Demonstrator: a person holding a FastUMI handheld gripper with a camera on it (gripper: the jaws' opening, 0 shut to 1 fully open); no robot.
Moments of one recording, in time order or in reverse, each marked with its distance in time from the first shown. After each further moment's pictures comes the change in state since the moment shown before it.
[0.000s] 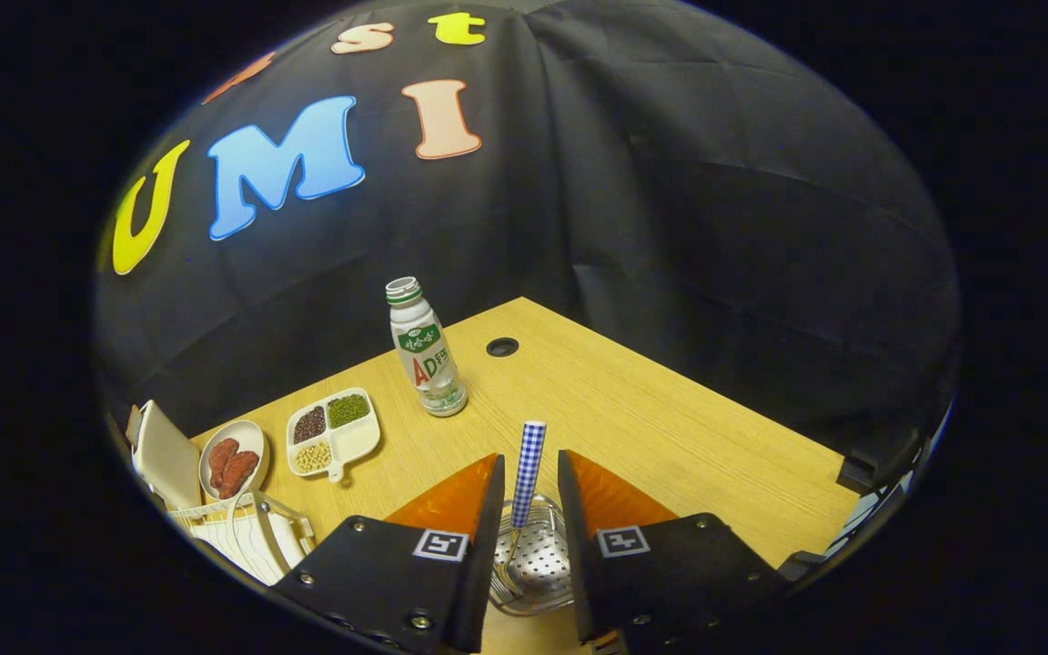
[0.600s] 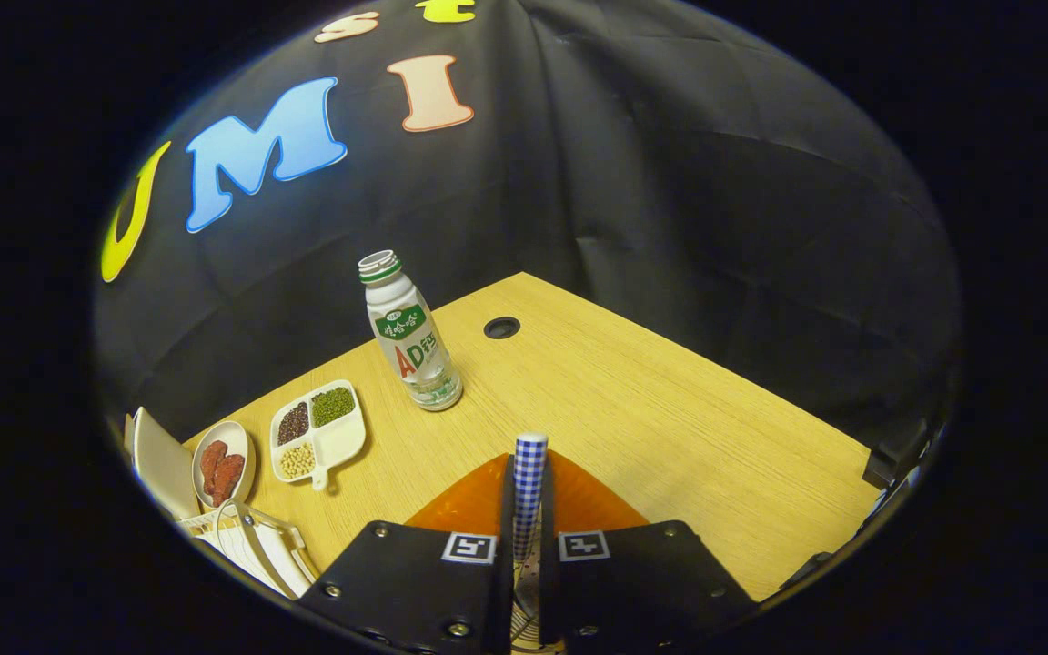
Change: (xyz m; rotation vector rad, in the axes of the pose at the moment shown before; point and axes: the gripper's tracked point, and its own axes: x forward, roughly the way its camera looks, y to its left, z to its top) arm 0.032 0.012 -0.006 0.014 0.064 0.017
